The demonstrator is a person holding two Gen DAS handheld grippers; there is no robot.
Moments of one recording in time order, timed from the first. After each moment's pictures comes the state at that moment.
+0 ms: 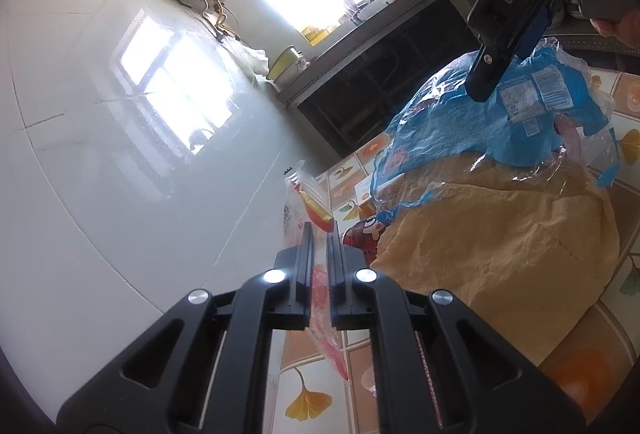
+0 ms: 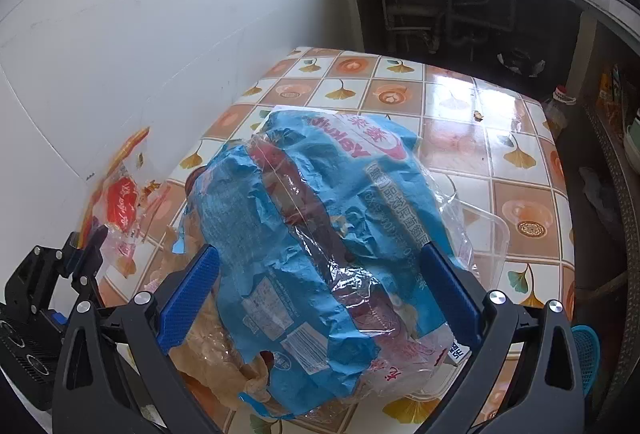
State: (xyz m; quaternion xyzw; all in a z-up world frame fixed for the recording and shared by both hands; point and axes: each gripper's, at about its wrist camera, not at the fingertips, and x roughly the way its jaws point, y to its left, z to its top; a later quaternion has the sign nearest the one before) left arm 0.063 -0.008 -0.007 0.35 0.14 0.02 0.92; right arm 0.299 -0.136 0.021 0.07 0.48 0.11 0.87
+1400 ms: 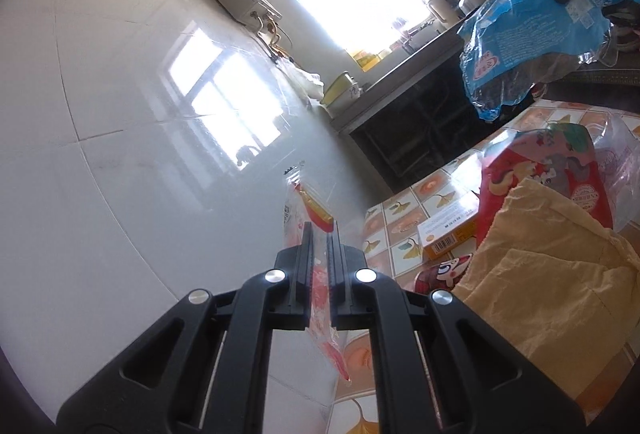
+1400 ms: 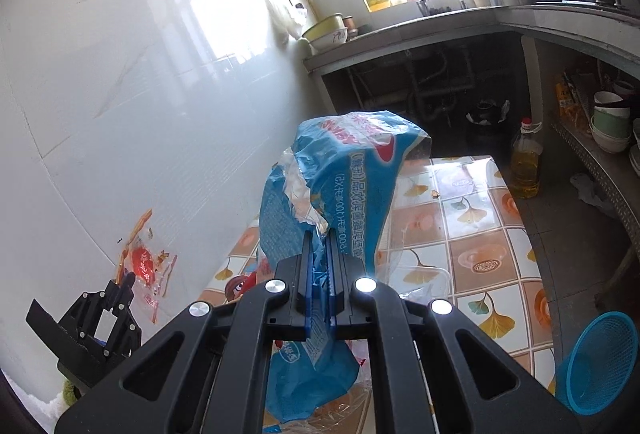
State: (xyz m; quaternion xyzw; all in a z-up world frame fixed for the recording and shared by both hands) left arm 0.054 -0.002 0.028 0.33 0.07 0.09 0.94; right arm 0.227 -0.217 0.094 0.20 0.29 0.07 0.93
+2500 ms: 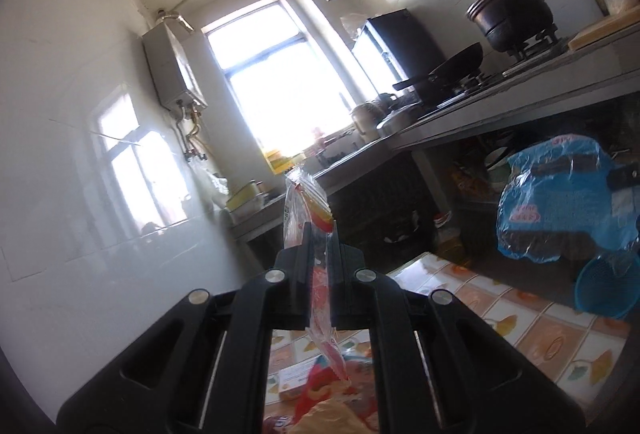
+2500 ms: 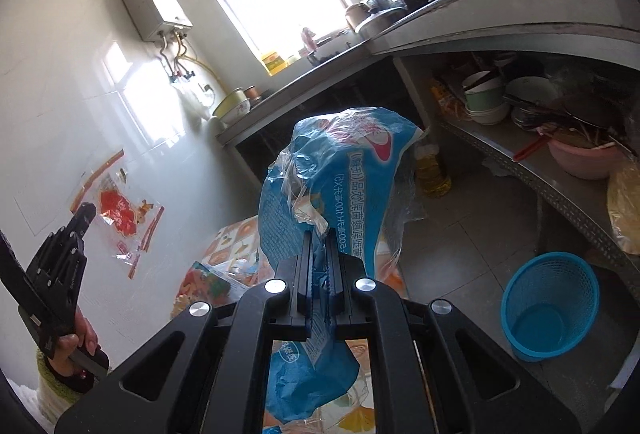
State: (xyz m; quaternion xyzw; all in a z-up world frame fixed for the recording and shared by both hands) left arm 0.013 -0.186 0.128 0.26 -0.02 -0.14 0.96; right arm 0.043 -0.362 0.066 0.30 0.21 -0.09 0.93
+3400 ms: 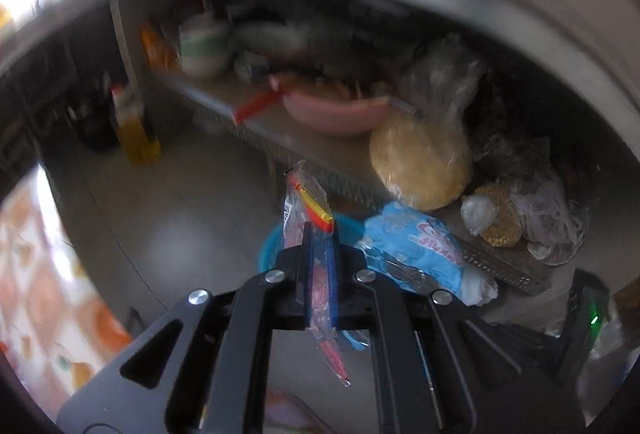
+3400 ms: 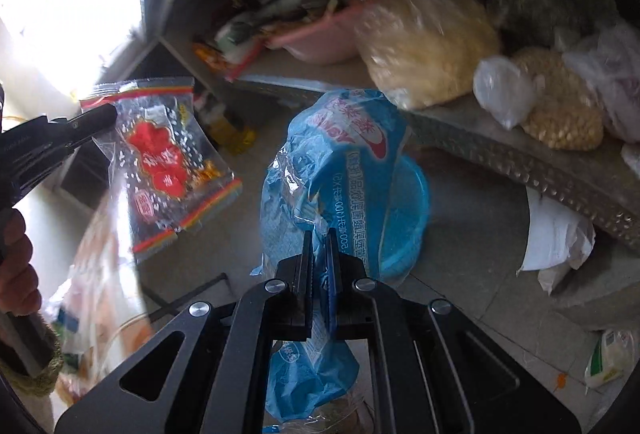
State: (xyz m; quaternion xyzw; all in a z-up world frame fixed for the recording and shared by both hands) left arm 0.086 -0.582 -0.064 0.18 0.41 -0.50 0.74; right arm -0.074 -0.499 -0.126 0.41 0.32 -0.36 0.78
